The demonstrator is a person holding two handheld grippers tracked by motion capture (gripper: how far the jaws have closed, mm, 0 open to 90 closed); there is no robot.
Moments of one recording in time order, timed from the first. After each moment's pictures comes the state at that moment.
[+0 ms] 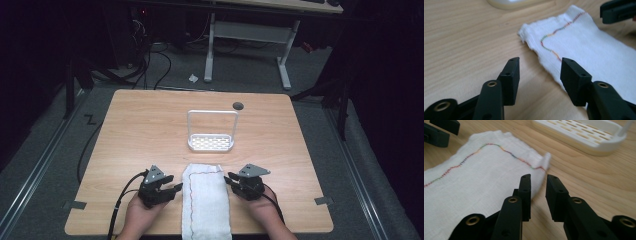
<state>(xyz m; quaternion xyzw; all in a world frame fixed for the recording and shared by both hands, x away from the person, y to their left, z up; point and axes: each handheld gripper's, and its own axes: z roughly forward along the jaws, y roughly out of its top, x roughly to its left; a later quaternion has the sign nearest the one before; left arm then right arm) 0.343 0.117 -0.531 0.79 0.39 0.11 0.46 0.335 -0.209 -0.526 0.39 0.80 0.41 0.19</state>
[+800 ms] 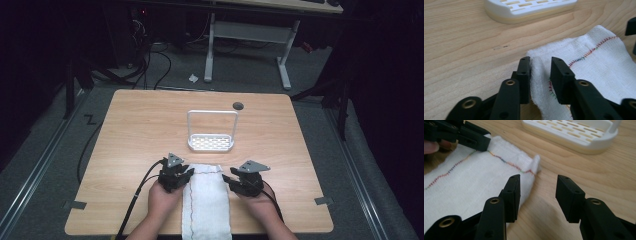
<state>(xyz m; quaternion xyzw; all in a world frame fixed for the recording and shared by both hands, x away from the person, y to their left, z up) 0.382 0.066 -0.541 0.78 0.44 0.12 0.43 0.349 -0.202 -0.529 0.41 0.80 0.41 0.18</state>
